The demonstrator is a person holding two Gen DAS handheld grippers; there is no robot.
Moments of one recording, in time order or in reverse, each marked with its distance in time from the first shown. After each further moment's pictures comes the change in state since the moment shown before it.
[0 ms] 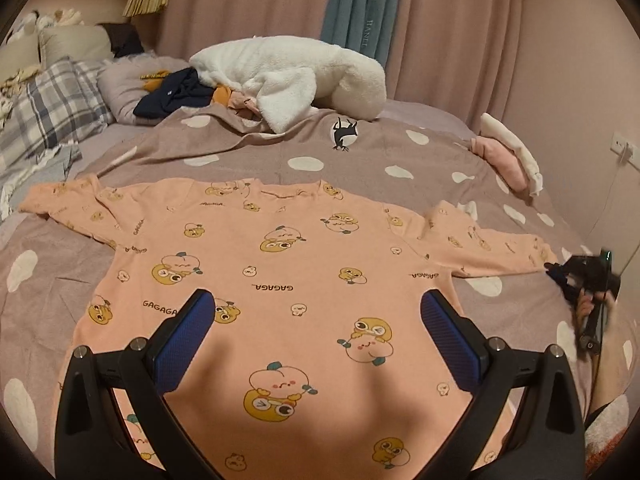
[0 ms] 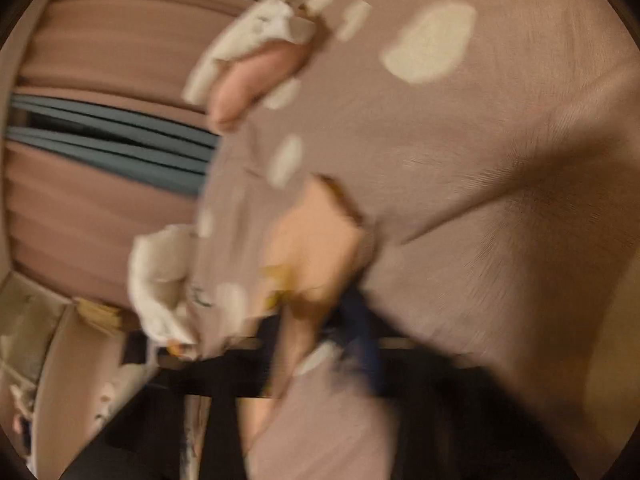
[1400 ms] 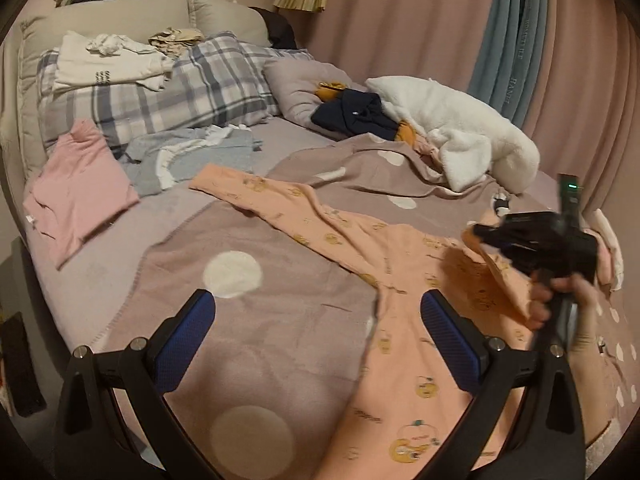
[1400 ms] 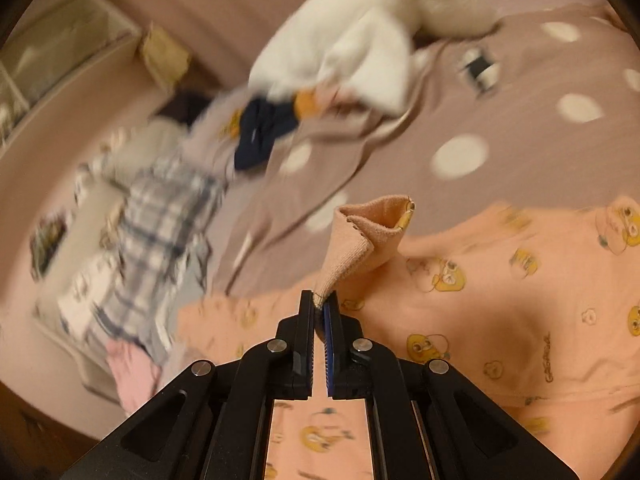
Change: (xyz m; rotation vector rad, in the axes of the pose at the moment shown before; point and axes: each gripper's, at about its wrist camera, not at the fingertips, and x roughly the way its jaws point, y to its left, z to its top) left arm -0.110 0.190 0.028 -0.257 -0.054 0.373; right arm 0.210 0.325 -0.394 -0.799 0.493 0.016
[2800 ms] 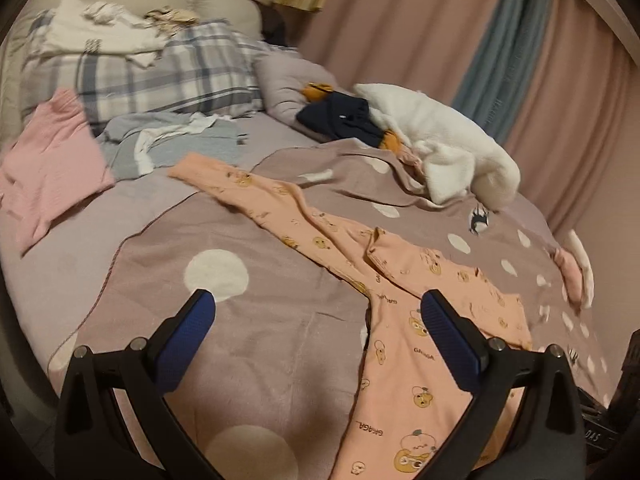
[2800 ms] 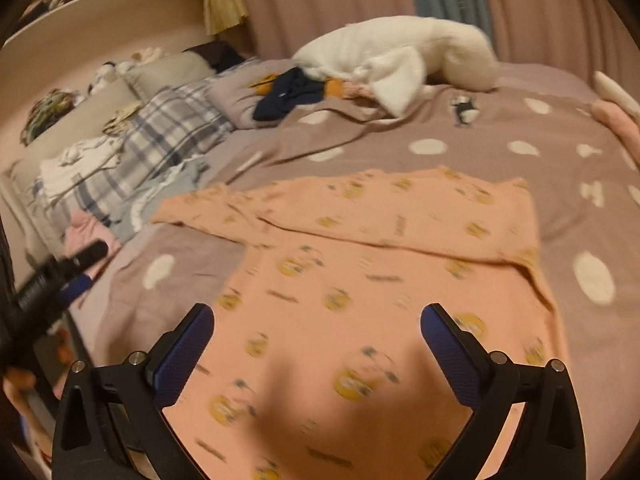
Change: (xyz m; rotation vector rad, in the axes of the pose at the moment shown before) left arm 0.020 0.030 0.000 -0.070 -0.006 -0.164; right arm -0.111 0.012 -0.150 -0.301 -0.103 -0.225
